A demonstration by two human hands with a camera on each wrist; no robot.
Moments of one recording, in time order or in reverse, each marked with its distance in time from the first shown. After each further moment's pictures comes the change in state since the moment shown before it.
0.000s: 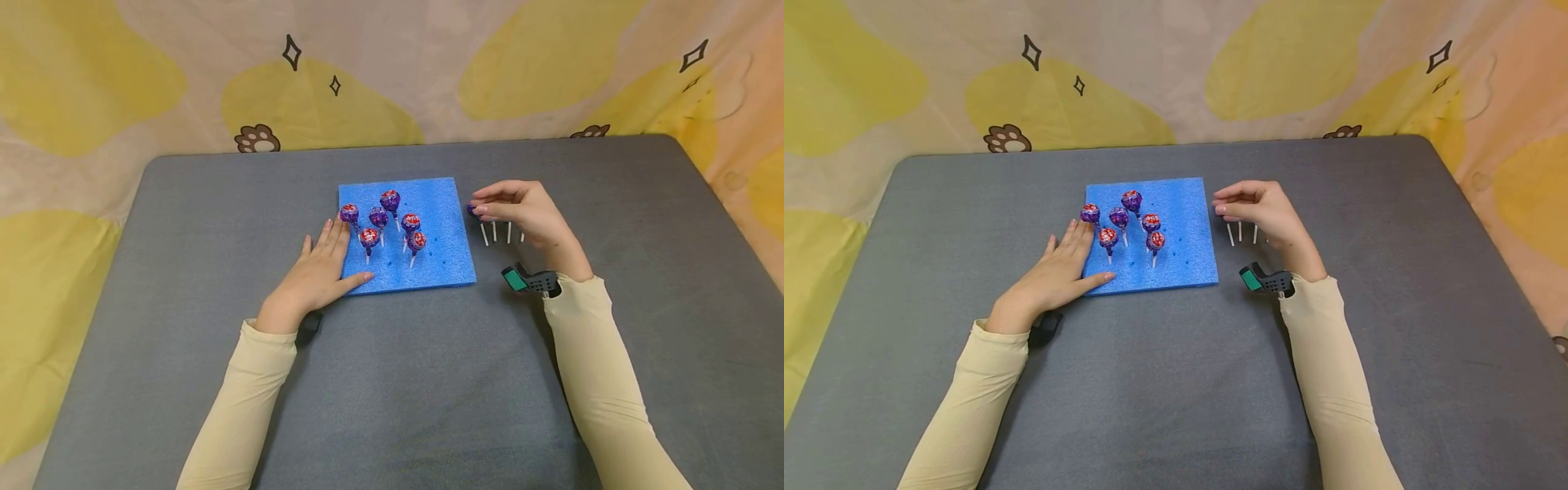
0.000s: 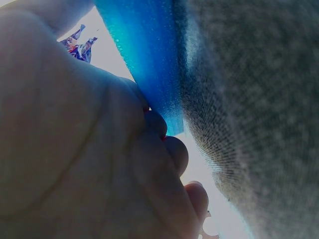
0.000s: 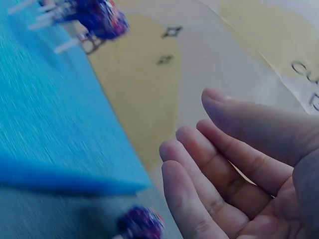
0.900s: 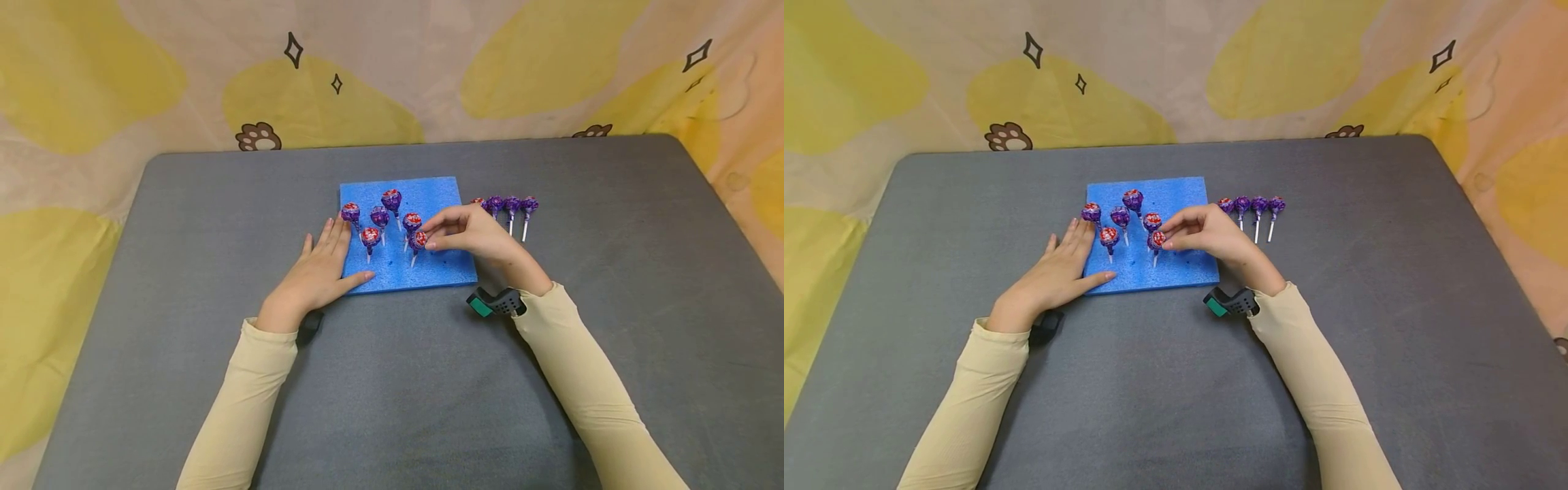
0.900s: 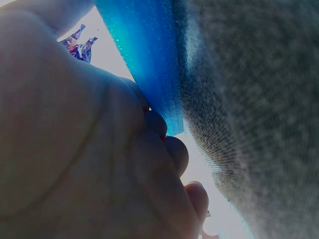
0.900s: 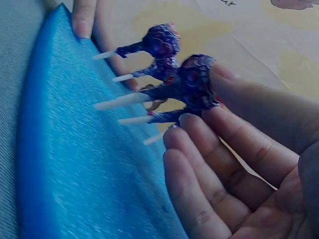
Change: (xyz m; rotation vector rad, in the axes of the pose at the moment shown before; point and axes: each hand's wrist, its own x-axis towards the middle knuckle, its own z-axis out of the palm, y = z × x) left_hand 0.001 0.000 0.000 0.003 -0.004 -0.004; right_hand 0.005 0.005 0.066 -0.057 -0.226 0.087
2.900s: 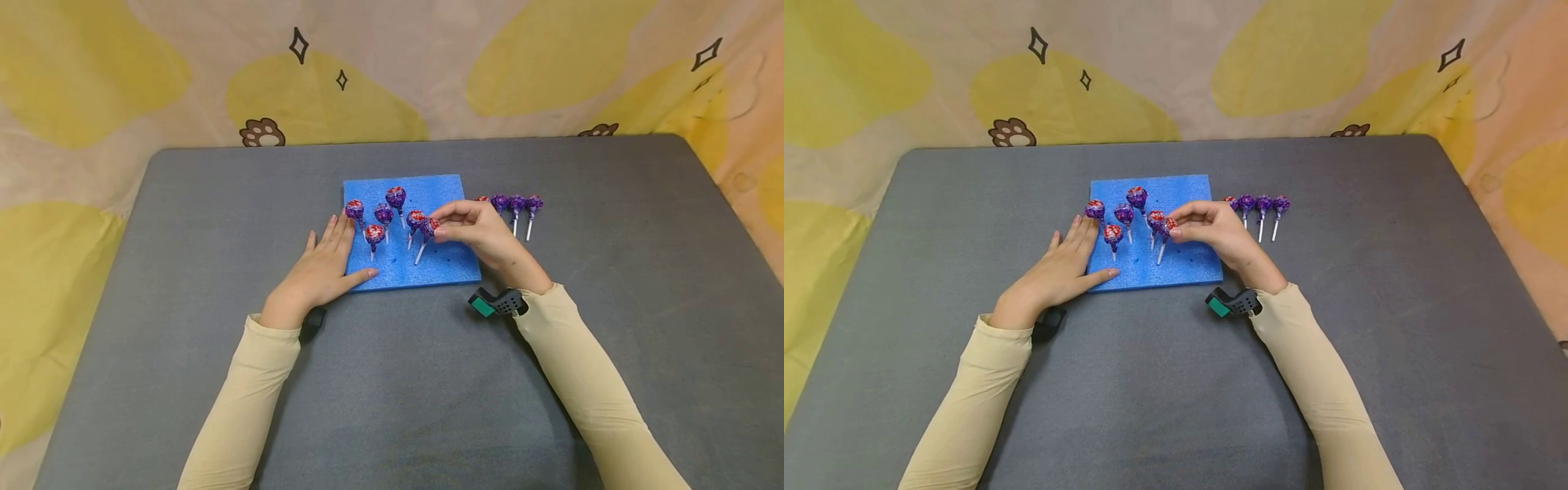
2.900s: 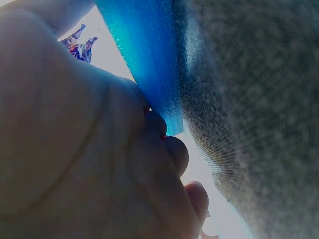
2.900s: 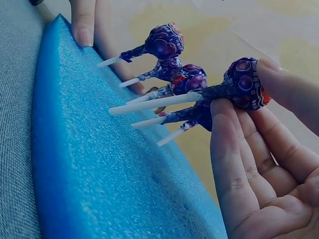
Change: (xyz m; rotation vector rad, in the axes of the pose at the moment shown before) left_hand 0.000 0.000 -0.002 -0.006 -0.007 -0.009; right_hand 0.001 0.009 0.003 0.311 0.065 -0.129
